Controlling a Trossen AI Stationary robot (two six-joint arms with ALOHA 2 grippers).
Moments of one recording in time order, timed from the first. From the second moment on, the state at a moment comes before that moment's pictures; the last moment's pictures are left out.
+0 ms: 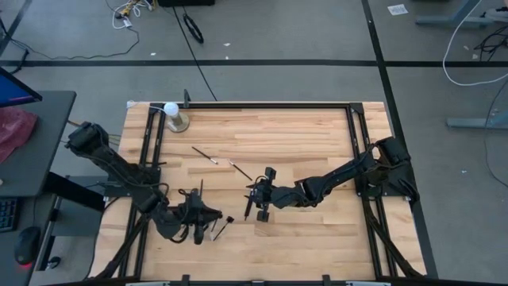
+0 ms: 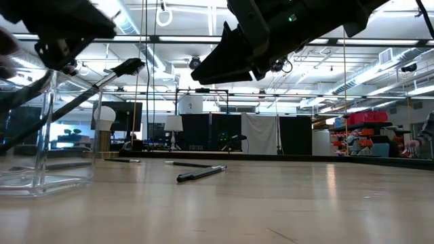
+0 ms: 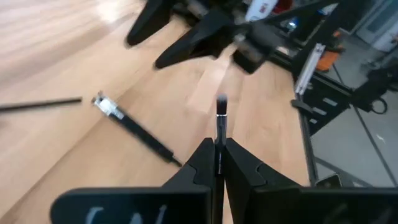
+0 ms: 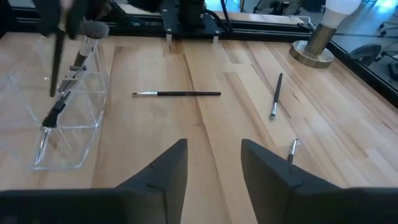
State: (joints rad) left arm -0.78 1.32 0.60 0.20 -0.81 -0.86; right arm 0.32 1.82 1.01 0.32 0.49 0.11
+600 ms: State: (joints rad) left arm -0.74 1.32 0.59 0.16 -0.70 -0.88; right arm 0.32 1.82 1.01 0.32 0.49 0.12
